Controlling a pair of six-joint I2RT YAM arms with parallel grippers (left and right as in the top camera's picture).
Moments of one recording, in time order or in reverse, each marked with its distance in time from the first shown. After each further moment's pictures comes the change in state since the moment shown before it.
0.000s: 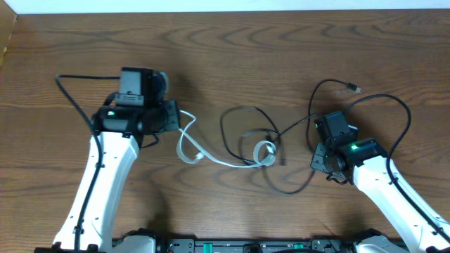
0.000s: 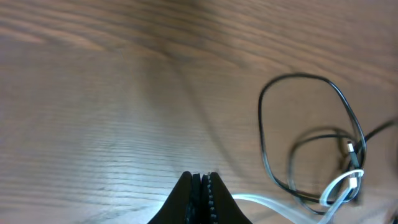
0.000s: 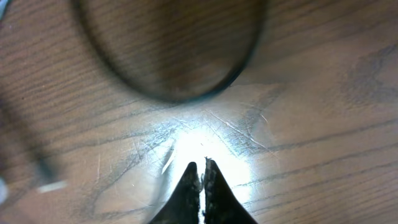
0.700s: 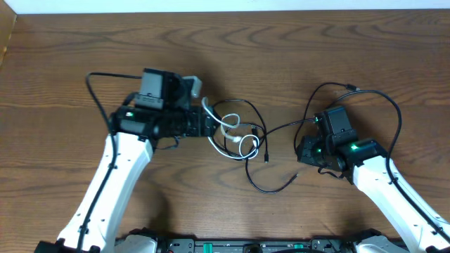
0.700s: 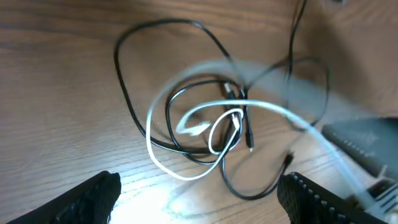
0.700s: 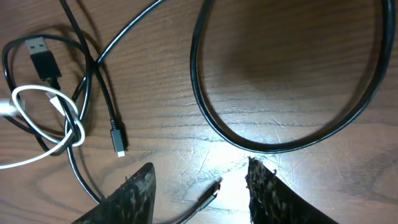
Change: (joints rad) left arm -0.167 0.014 0.000 0.021 0.253 0.037; right arm -0.001 0.000 -0.002 0.183 -0.291 -0.120
